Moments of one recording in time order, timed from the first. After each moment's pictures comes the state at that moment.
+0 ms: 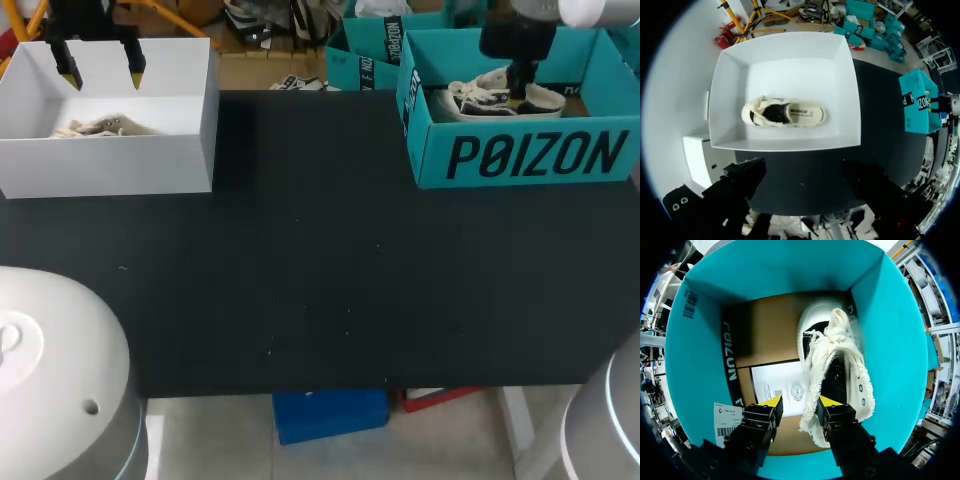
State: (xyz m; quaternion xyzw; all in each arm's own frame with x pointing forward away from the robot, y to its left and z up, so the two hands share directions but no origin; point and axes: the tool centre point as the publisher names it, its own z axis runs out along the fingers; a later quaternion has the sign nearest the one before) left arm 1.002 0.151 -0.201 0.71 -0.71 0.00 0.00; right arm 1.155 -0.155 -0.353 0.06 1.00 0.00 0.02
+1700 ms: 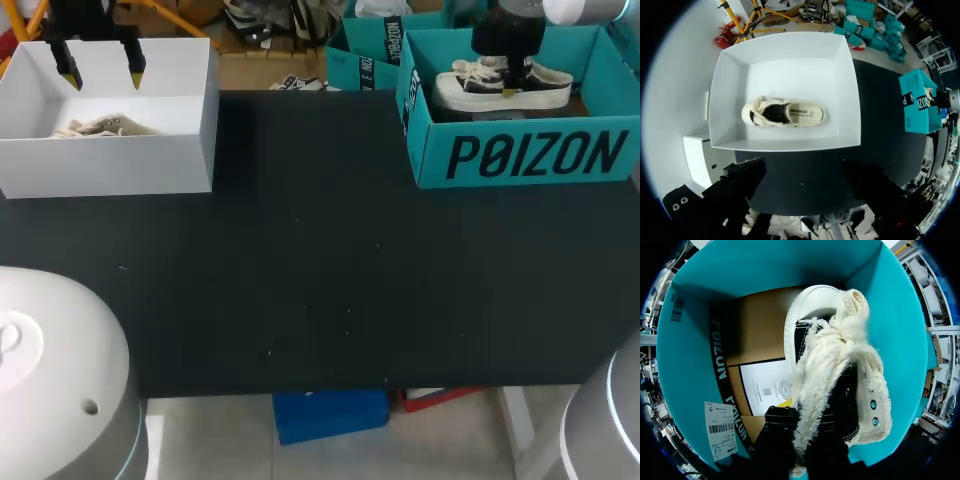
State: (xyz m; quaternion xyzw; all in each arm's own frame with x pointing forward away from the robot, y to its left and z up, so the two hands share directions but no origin) left arm 1.002 0.151 -0.201 0.71 -0.71 0.00 0.00; right arm 1.176 -0.156 -0.350 0.06 1.00 -0.04 0.03
